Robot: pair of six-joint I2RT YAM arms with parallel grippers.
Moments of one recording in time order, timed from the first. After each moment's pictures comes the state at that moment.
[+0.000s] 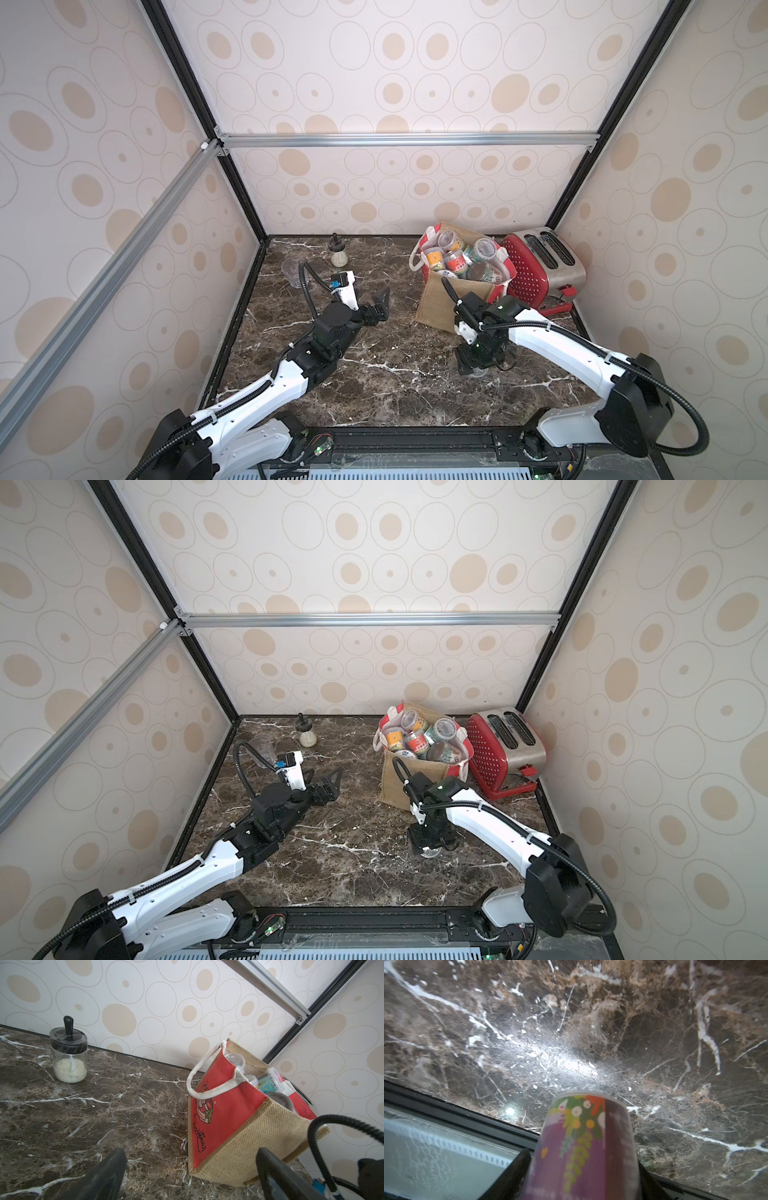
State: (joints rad) left arm -0.70 1.02 0.59 0.26 -0.29 -0.53; right arm 0.64 1.40 1.04 -1.22 -0.12 0.33
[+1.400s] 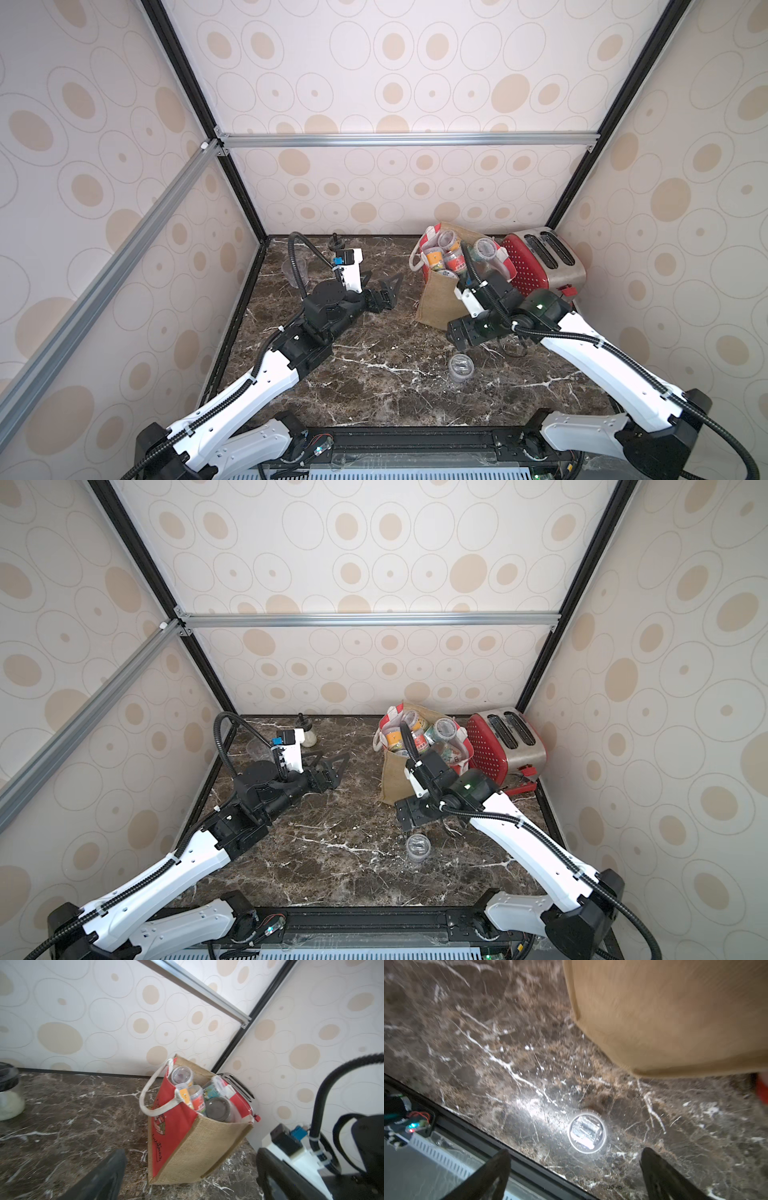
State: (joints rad) left arm -0.70 1.01 0.88 0.04 -0.03 -0.52; right arm 0.69 1.22 1.32 -1.14 0.02 0.30
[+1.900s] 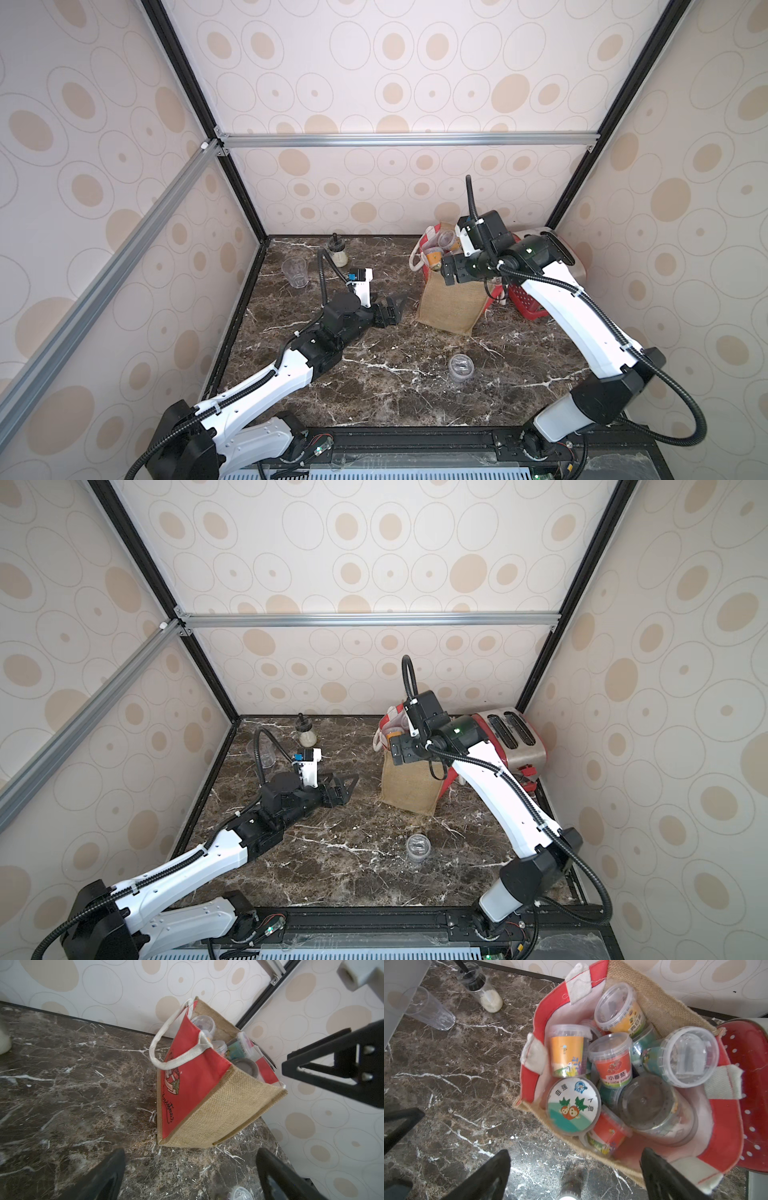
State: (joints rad) left arm -0.70 1.09 0.70 0.12 -0.06 -0.60; right arm 0.53 1.60 1.85 -1.14 0.14 0.25
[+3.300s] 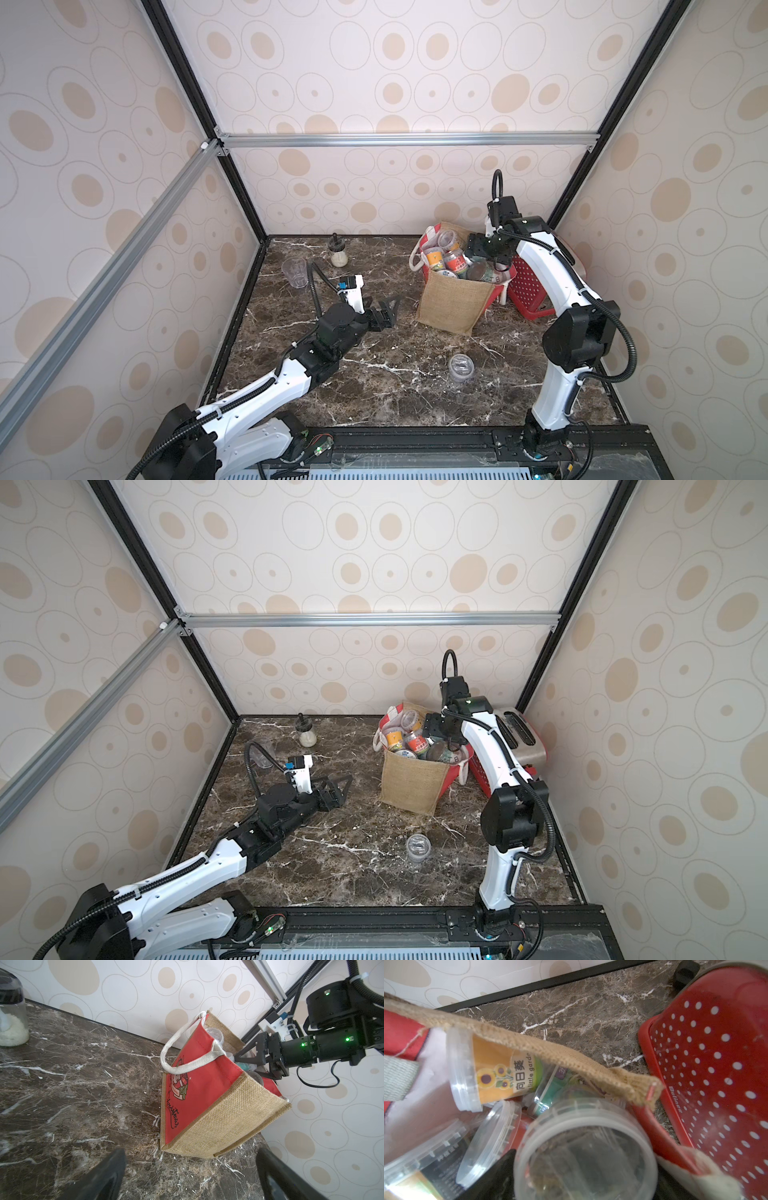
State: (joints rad) left arm -0.71 1.05 0.58 0.26 -0.11 -0.66; right arm 0.19 1.91 1.95 -1.05 0.00 0.36
